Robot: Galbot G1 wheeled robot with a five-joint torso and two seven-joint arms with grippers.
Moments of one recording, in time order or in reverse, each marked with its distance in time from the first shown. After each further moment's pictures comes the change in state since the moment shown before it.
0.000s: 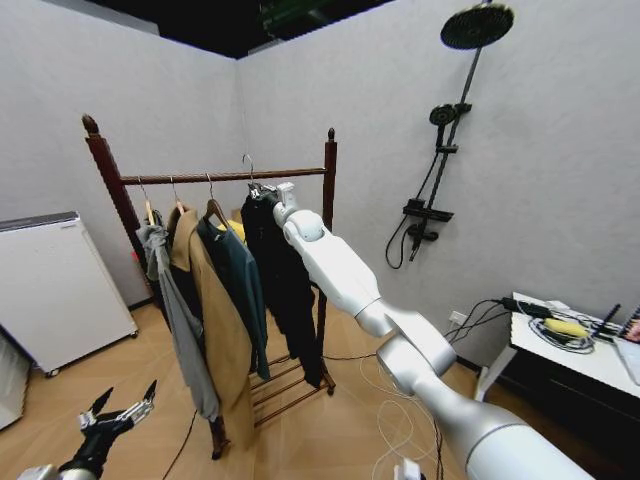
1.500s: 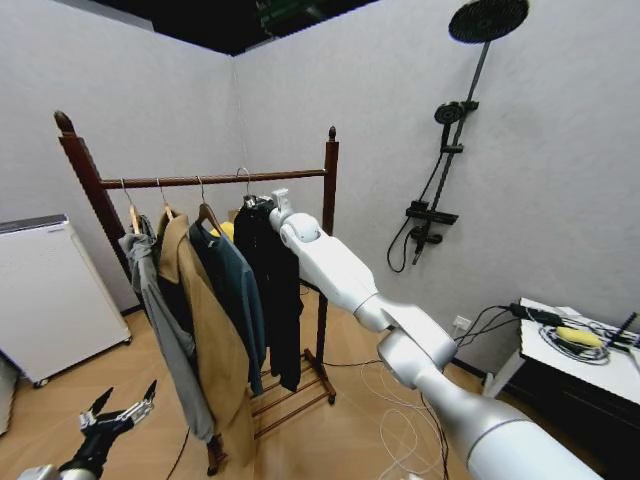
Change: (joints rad) left arm 0.000 0.000 0.000 0.000 0.000 0.000 0.000; right arm 0.088 -0.001 -0.085 -0.110 0.121 -0.023 -0.026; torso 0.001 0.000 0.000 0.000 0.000
